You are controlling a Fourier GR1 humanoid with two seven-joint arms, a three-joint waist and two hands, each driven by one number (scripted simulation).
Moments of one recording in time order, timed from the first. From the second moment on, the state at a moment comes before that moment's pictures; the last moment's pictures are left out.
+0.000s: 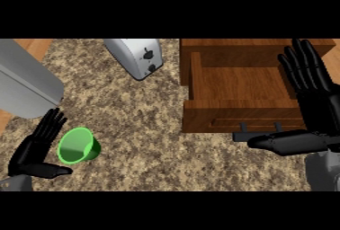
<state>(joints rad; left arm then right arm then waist) -0.18 0.36 0.28 -0.78 0.07 -0.54 -0.60 -0.26 -0.18 -0.08 -1.86 -0.10 0.14 0.10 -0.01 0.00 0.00</state>
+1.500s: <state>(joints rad) -0.42 0.33 0.23 -0.23 -0.10 -0.37 -0.96 -0.29 -0.22 -0.13 -1.86 -0.14 0.18 0.13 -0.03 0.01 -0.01</state>
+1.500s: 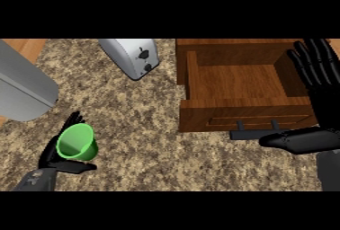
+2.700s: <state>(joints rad) -0.49 0.14 0.39 -0.34 0.03 -0.06 -1.10 -0.28 -0.22 -0.15 -1.87 -0.15 0.19 0.13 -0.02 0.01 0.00</state>
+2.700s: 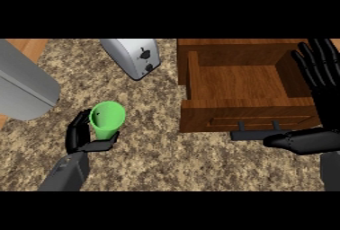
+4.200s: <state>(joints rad) -1.12 0.00 0.02 -0.74 0.14 0.20 -0.38 -0.27 -0.22 -0.16 -1.81 -0.11 0.19 0.08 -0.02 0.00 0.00</state>
